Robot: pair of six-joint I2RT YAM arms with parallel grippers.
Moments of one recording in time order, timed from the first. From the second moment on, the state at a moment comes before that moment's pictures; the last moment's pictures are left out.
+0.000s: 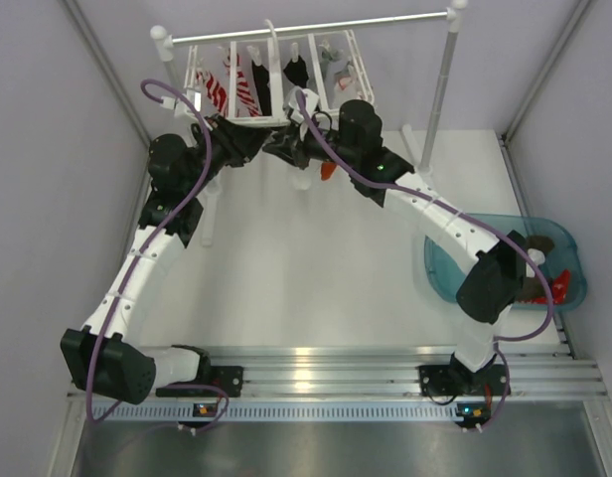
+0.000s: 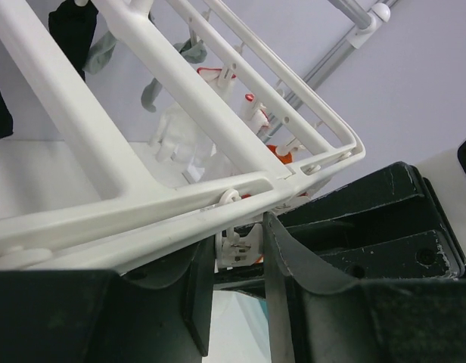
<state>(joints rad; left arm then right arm) -0.23 1.26 1.25 0.15 0.37 -0.70 0.72 1.81 1.81 0.02 -0.52 -0.22</state>
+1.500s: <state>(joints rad) -0.23 1.28 1.26 0.15 0.44 -0.57 0.40 1.51 1.52 -0.38 -0.84 -0.19</state>
